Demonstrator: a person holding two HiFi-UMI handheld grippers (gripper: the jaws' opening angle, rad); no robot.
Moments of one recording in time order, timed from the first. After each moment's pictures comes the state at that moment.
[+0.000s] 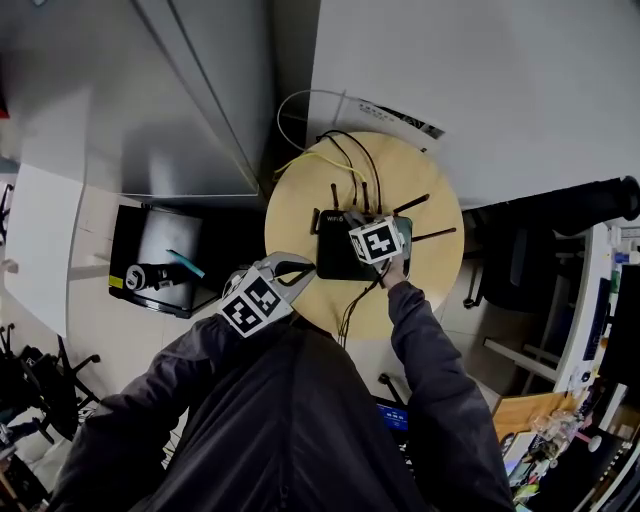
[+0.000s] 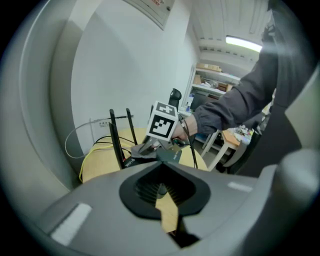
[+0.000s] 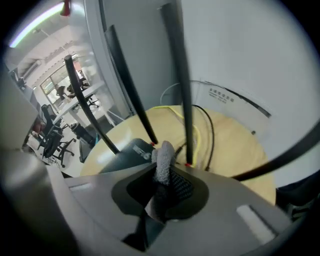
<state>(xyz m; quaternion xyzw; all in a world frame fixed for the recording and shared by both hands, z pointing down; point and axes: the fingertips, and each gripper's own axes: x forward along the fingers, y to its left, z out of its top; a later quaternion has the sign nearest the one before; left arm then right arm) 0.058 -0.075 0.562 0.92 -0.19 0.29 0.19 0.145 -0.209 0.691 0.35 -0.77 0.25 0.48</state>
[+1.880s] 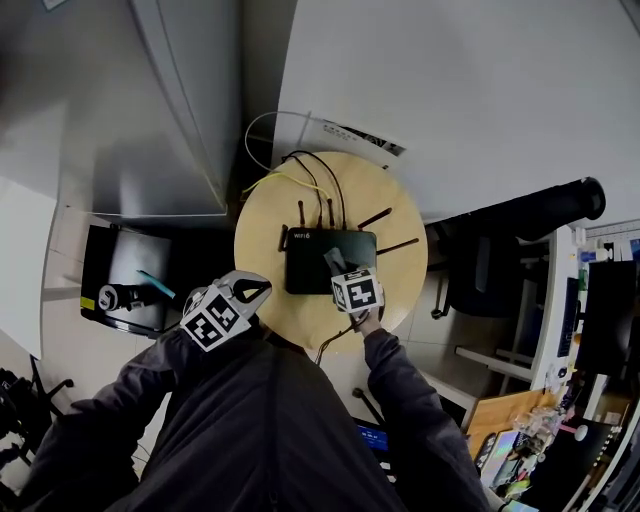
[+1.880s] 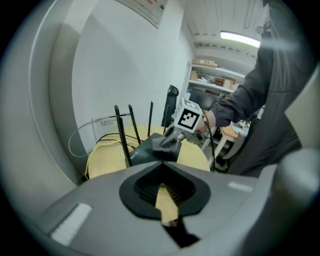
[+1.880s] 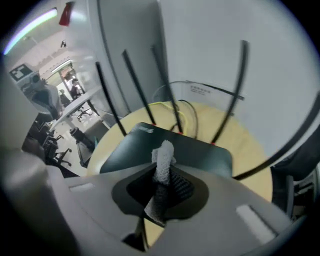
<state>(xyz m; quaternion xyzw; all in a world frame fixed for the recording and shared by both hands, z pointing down) 0.031 -0.067 0.574 0.92 -0.19 0.31 0.16 0.185 -0.147 0.681 0.40 -0.76 0.27 0.44</state>
